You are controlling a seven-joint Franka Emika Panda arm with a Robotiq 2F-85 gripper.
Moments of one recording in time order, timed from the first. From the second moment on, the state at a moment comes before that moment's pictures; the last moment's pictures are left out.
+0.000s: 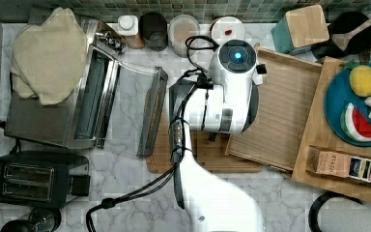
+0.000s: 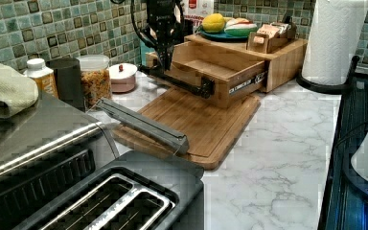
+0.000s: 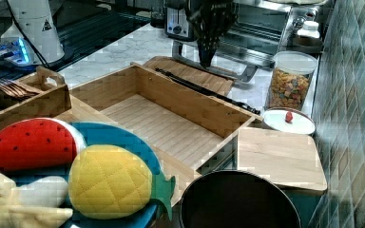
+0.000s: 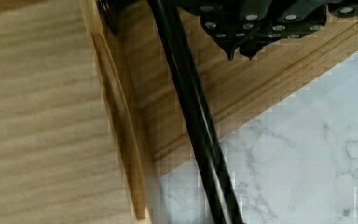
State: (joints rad) arm -0.06 0.33 -0.02 -1.88 0.03 0.56 -0.33
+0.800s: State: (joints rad) arm -0.06 0.43 -0.02 -1.90 0.04 0.61 -0.38
